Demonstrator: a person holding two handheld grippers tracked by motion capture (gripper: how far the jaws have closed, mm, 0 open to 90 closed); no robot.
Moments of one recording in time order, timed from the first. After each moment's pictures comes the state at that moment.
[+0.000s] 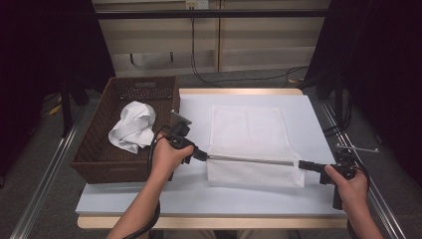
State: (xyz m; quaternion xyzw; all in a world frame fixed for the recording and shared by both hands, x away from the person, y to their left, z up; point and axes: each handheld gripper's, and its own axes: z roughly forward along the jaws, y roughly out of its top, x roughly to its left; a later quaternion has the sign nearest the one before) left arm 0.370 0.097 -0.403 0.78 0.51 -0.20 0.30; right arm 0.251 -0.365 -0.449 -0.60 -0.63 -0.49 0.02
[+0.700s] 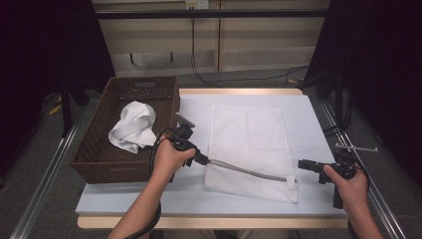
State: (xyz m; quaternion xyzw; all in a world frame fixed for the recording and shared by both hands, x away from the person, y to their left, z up) left arm 0.370 0.091 -0.411 0.79 0.51 -0.21 0.27; right arm 0.253 -0.365 -0.449 -0.60 -0.64 -0.48 -0.02
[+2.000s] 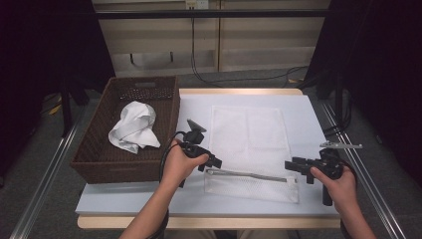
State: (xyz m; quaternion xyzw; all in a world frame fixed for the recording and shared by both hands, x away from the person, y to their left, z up) left arm 0.355 0.062 -0.422 0.81 0.47 -0.19 0.30; right arm 0.260 -0.328 -0.445 -0.52 -0.70 -0.48 -0.04
